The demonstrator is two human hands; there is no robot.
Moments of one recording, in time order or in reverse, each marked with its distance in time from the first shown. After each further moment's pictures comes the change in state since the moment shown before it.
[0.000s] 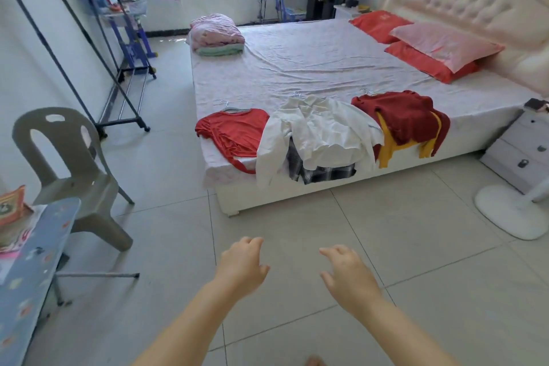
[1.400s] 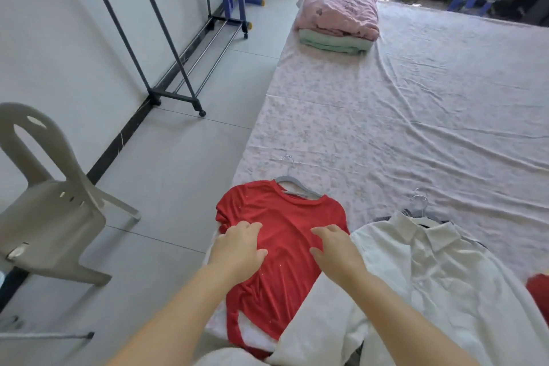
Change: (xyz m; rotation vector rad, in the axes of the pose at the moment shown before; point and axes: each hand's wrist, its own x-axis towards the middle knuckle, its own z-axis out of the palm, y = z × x) left_hand 0.665 -0.162 -0.312 -0.211 0.073 -0.416; right_hand 0.861 -0.135 -0.109 -0.079 -0.313 -0.344
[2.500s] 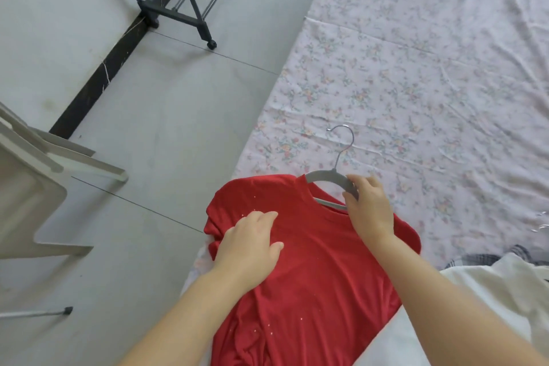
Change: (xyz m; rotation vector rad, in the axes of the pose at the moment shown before) left_hand 0.213 -0.072 0.098 -0.202 -0.005 -0.073; right_hand 0.284 0.057 0.105 0.195 0.206 0.029
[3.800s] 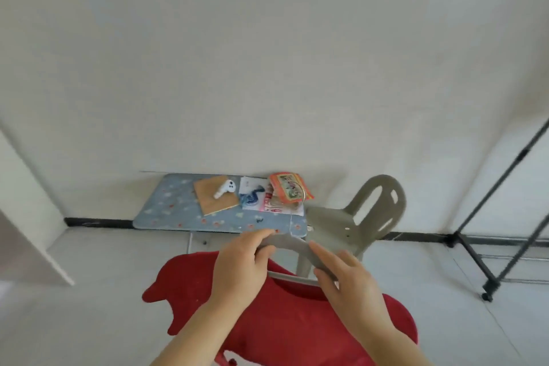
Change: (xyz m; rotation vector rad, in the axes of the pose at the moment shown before) left_hand -0.577 -0.067 -0.131 -0.337 1.447 -0.809; right_hand -0.445 -0.402 -0.099 0.103 -0.533 -1.551
